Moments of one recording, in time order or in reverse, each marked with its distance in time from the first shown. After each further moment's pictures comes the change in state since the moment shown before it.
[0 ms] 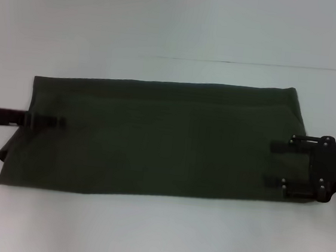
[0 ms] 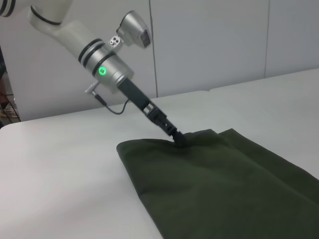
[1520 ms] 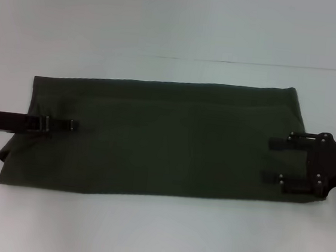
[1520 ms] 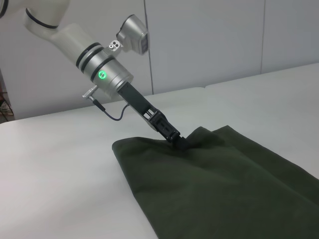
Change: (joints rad) left arm -0.032 -0.017 -0.012 -0.085 0.007 -0.070 -0.065; right arm 0.012 0.003 -0.002 -0.008 -0.009 0.017 0.023
